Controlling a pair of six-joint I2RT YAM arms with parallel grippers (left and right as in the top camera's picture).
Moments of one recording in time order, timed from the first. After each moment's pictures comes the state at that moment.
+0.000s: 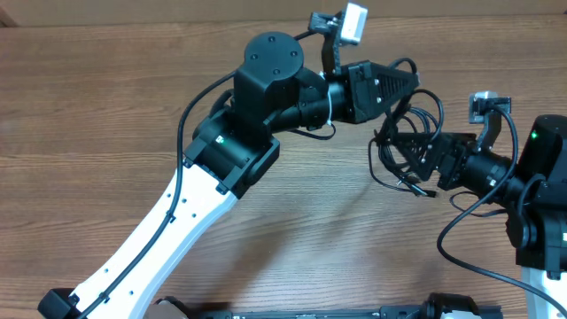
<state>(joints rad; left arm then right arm) -0.68 1.52 1.62 -0.14 0.66 -1.02 -0.10 0.96 1.19 -0.86 -0.81 0.28</state>
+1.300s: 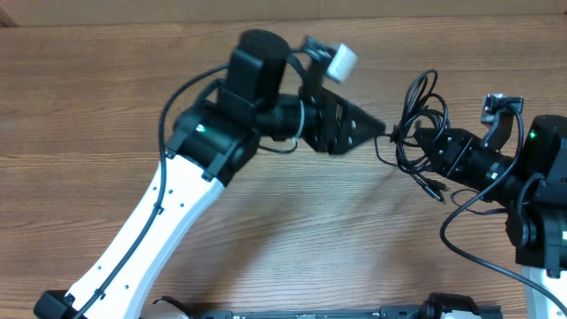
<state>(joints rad) -0.59 1.52 1.62 -0.61 0.84 -0.36 -0.10 0.97 1.19 -0.87 -0.65 0.51</state>
